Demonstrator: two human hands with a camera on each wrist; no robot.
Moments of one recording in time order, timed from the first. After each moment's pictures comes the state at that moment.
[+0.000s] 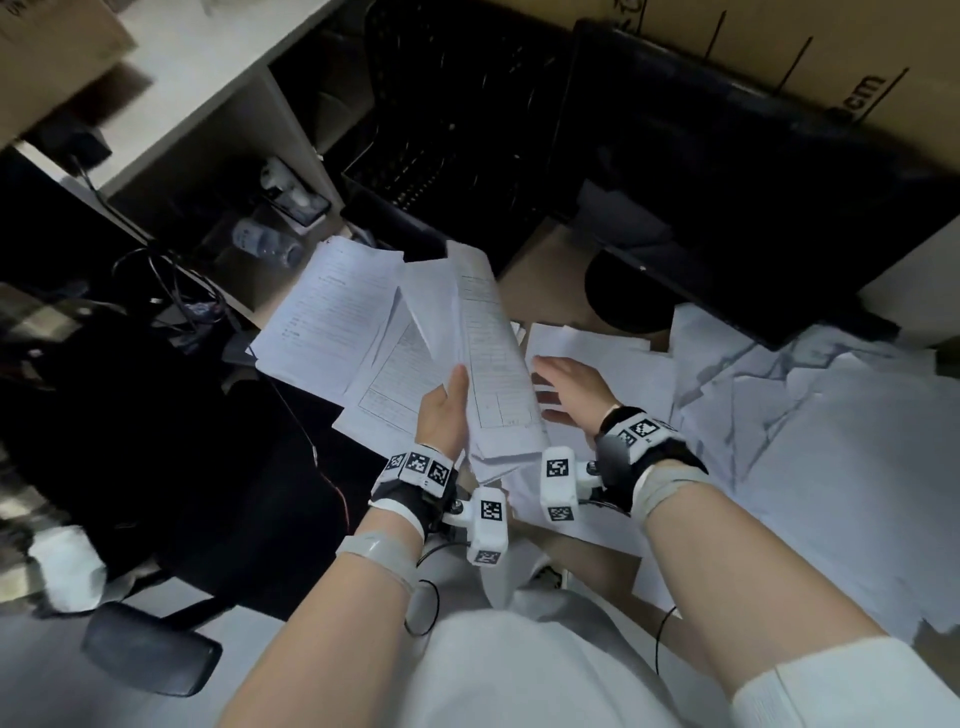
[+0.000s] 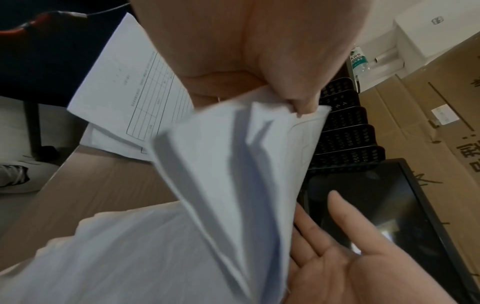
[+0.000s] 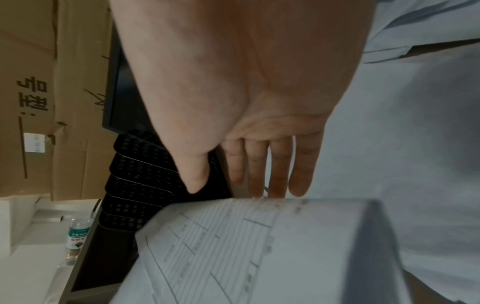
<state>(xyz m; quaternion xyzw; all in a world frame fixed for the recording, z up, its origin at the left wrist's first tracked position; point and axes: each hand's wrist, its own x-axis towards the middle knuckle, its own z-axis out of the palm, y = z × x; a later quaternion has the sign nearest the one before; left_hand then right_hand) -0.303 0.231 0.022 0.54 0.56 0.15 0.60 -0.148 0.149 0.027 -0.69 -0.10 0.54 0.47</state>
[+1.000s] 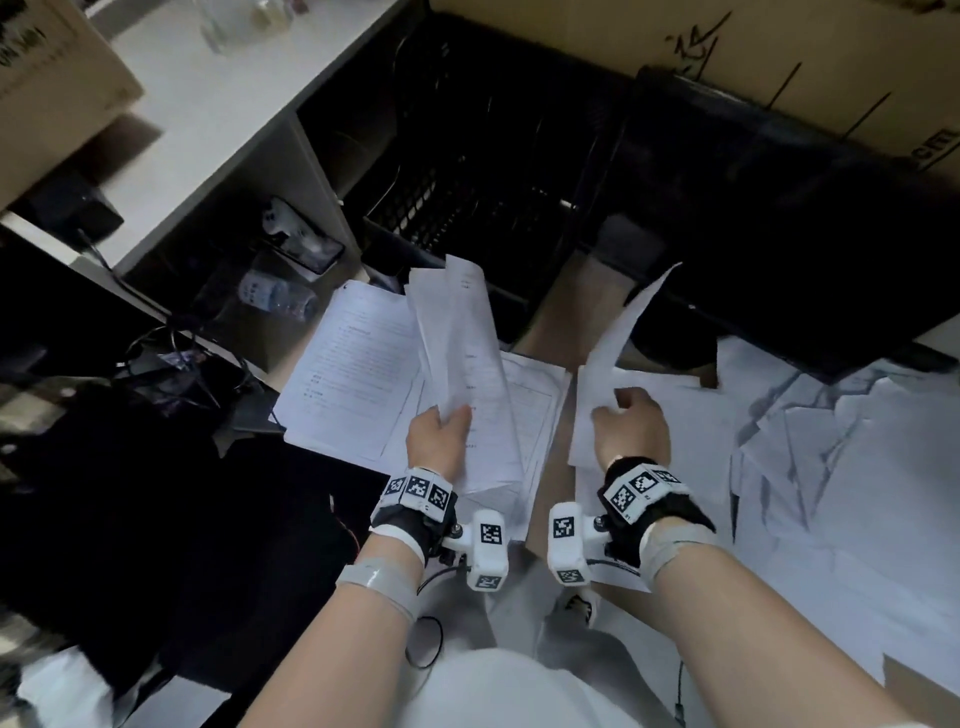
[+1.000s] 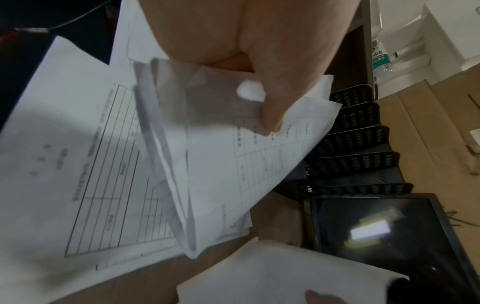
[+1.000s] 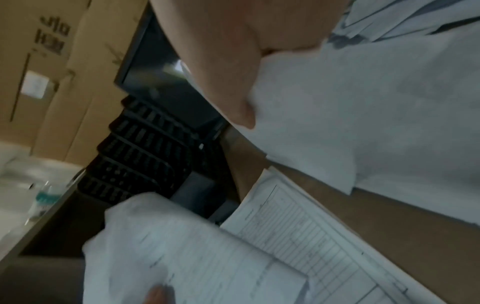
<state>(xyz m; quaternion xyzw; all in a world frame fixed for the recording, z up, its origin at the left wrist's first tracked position) -0.349 0.381 -0.015 0.57 0.58 0.10 0.57 -0.189 0.240 0.011 -0.93 0.00 0.21 0.29</state>
